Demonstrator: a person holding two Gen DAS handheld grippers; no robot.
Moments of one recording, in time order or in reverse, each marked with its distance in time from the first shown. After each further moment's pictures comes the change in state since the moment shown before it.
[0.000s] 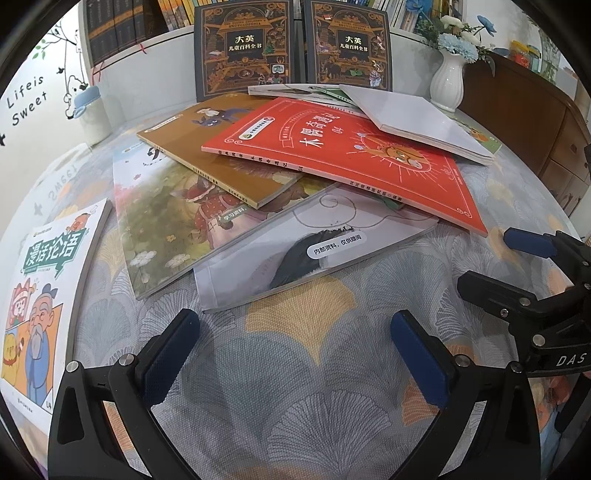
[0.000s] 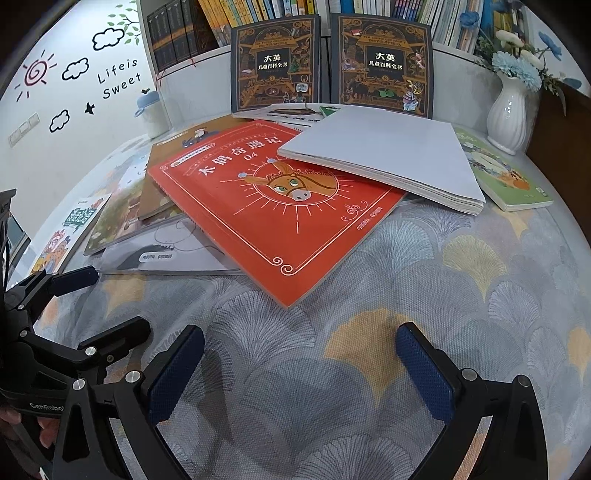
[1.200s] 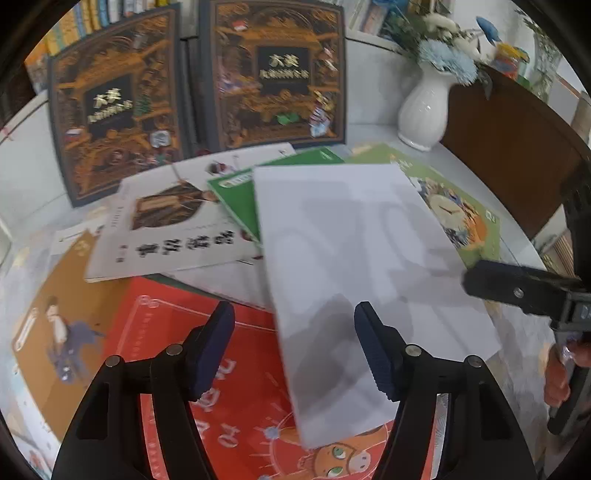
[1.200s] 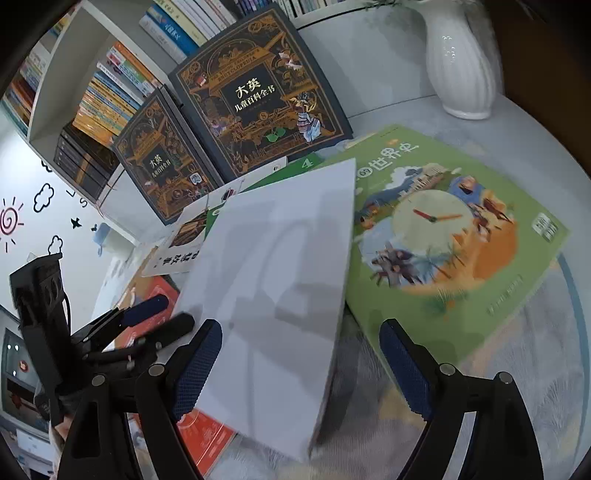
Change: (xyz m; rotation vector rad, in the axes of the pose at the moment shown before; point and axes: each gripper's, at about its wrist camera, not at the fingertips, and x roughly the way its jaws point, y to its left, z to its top) left arm 0.097 -0.074 0.199 0.122 0.029 -0.198; right arm 0.046 -0.184 0.142 0.383 0.007 0.205
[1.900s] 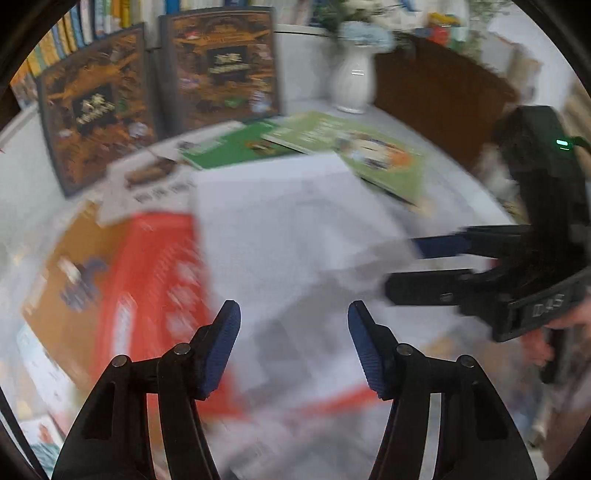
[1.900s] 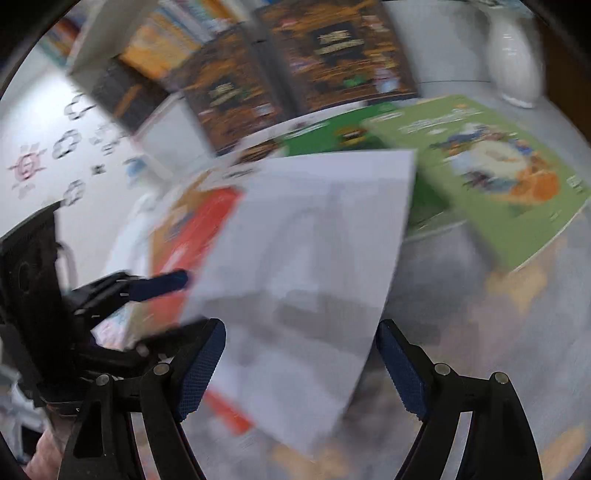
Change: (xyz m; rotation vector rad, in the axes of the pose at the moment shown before) left arm -0.081 -0.014 -0.076 0.156 0.056 -0.165; right arm -0.011 0.081 -0.078 -0.117 0.139 0.114
